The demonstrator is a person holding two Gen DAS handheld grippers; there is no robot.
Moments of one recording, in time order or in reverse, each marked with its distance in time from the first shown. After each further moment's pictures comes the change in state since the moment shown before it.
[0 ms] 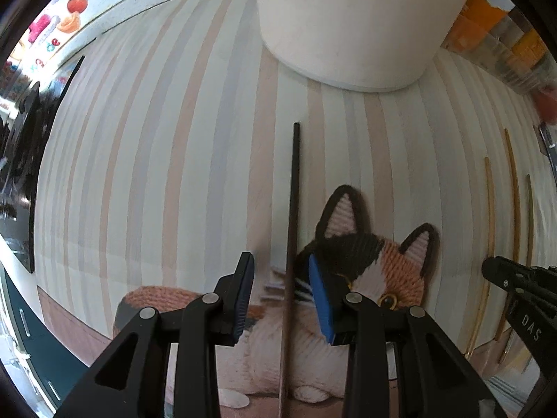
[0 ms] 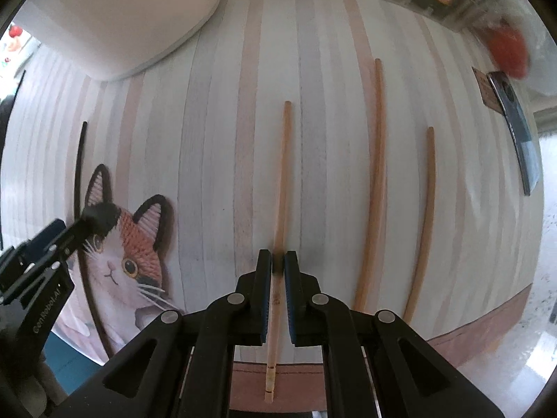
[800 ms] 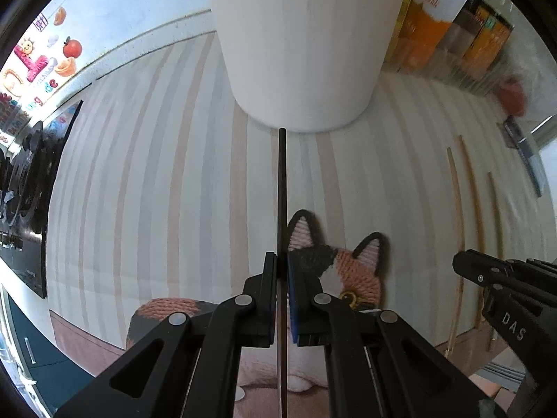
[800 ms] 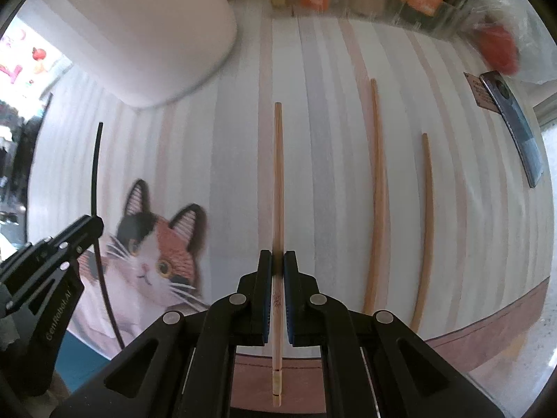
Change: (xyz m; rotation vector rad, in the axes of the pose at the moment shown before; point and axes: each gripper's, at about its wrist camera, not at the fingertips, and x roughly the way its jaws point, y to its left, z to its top) left arm -0.034 -0.019 0.028 0.071 -0.138 -0.040; right arm -0.034 0.003 -0.032 0.041 -0.142 0.132
